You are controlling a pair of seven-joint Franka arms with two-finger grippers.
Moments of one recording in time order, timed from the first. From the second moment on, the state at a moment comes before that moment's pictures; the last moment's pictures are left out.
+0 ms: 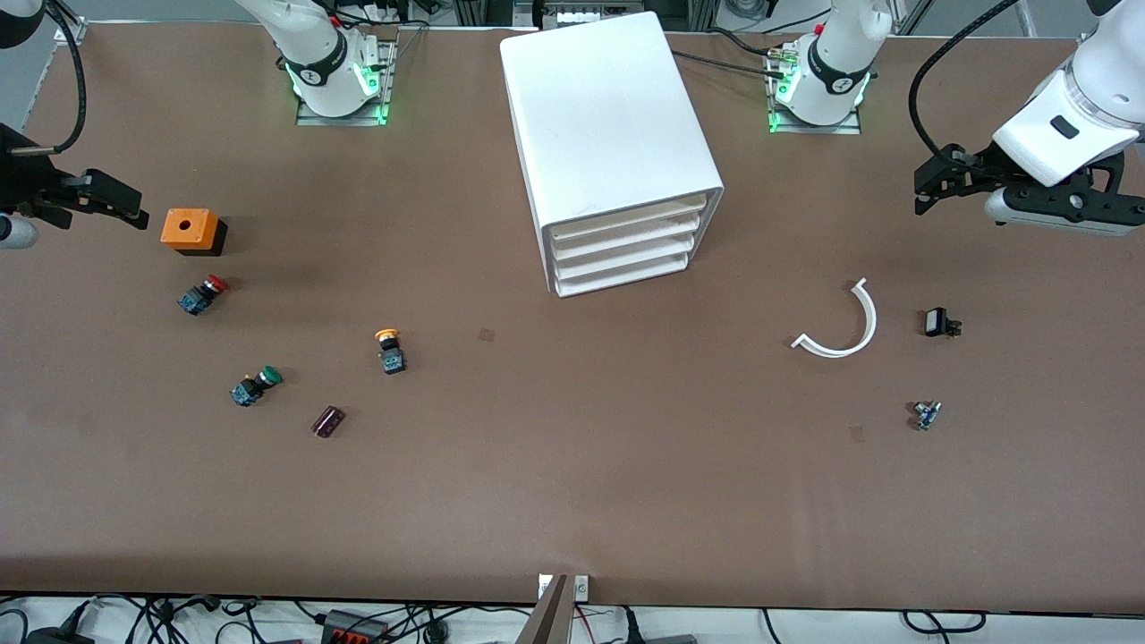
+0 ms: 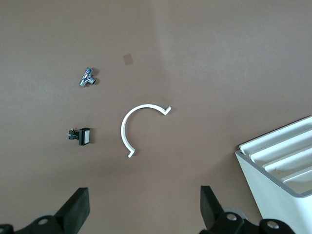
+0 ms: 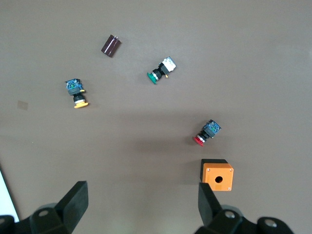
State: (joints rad) left arm -0.03 -0.06 -0.09 -1.68 0.00 1.60 0.02; right arm 0.00 0.01 -0.05 -1.65 -0.01 1.60 -0.06
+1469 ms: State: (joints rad) left arm -0.12 0.07 -0.14 -1.57 -0.08 1.47 0.02; right arm 0.12 0.12 -0.04 -1.63 -0.01 1.67 -0.06
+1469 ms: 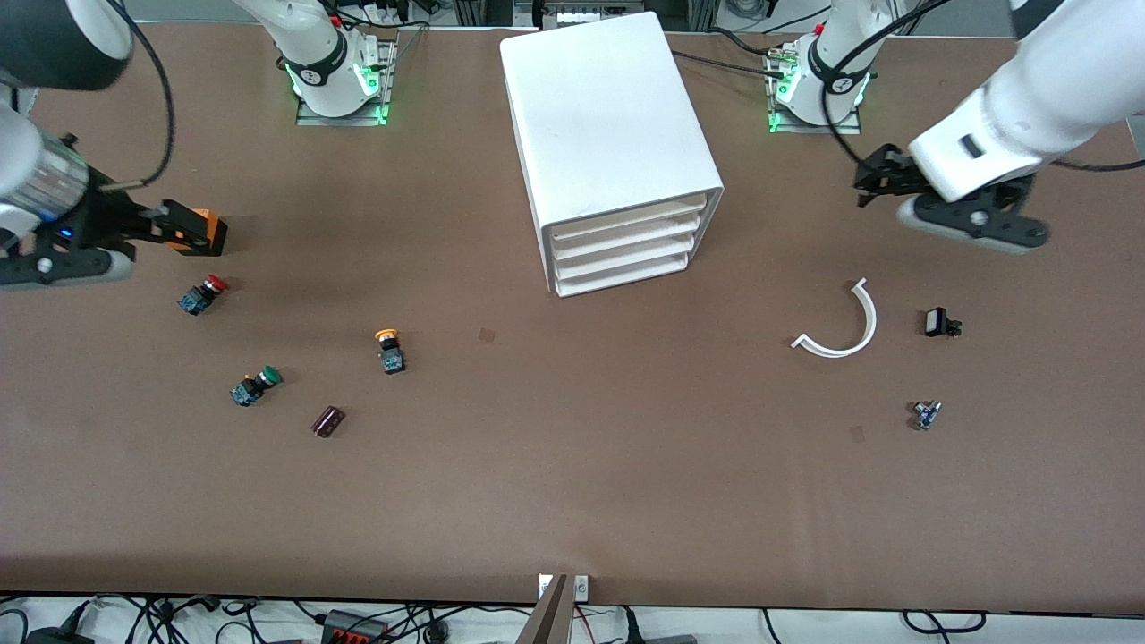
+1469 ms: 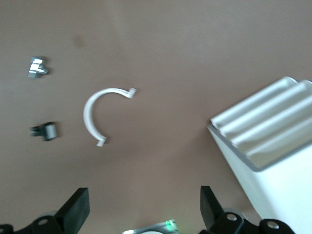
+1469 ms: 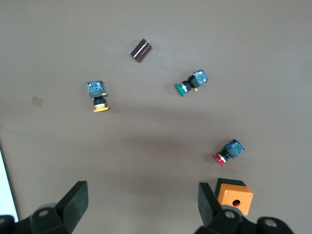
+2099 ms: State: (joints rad) left arm -0.17 0.38 -0.15 -1.57 -0.62 1.47 0.23; right arm 0.26 0.36 -0.03 -1.63 0.00 1.82 -0.06
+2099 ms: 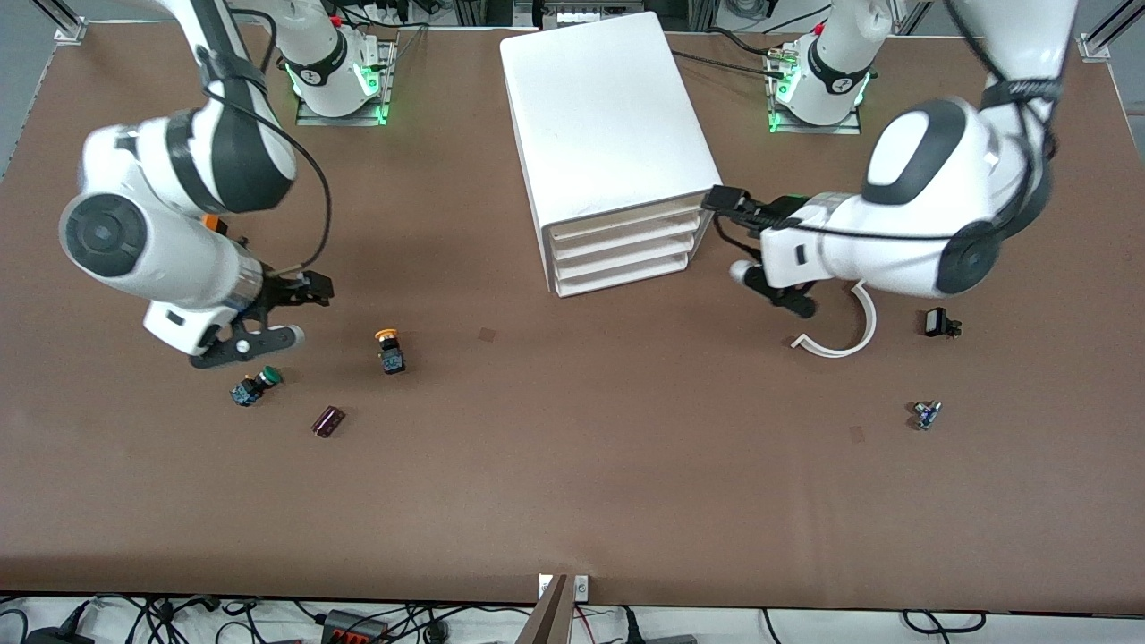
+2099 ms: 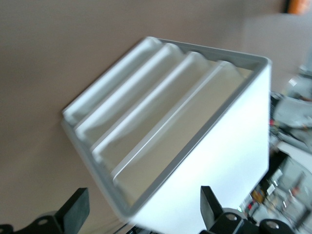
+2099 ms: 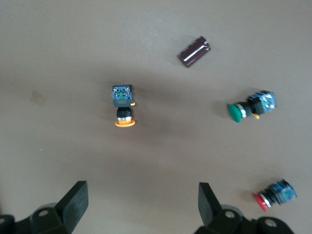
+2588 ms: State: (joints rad) left arm -0.12 0.53 -0.15 -1.65 -0.84 1.55 0.67; right arm 0.26 0.50 -0.04 -1.62 0.06 1.92 -0.06
